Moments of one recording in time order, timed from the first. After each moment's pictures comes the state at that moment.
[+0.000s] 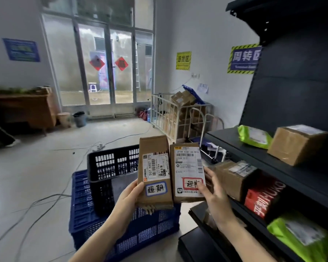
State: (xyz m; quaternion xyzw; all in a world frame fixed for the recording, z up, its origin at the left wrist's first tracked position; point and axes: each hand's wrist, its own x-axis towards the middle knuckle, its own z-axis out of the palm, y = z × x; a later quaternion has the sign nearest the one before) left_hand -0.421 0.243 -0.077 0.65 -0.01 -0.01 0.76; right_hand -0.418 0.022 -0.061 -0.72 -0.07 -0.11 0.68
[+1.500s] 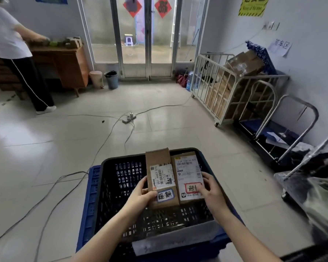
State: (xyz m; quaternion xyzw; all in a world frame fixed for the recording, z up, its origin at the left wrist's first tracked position) left_hand 0.035 0.429 -0.220 0.66 0.17 -0.09 0.73; right_hand 0.085 0.213 -0.197 -0.76 0.01 0.10 0.65
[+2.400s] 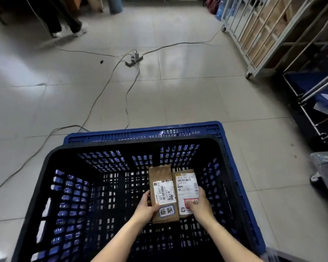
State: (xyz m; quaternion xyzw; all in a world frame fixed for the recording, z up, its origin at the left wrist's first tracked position) left_hand 0.182 0.393 -0.435 0.61 0.41 -0.24 0.64; right_hand 0.255 0.216 -0.443 -0.83 0.11 0.33 0.43
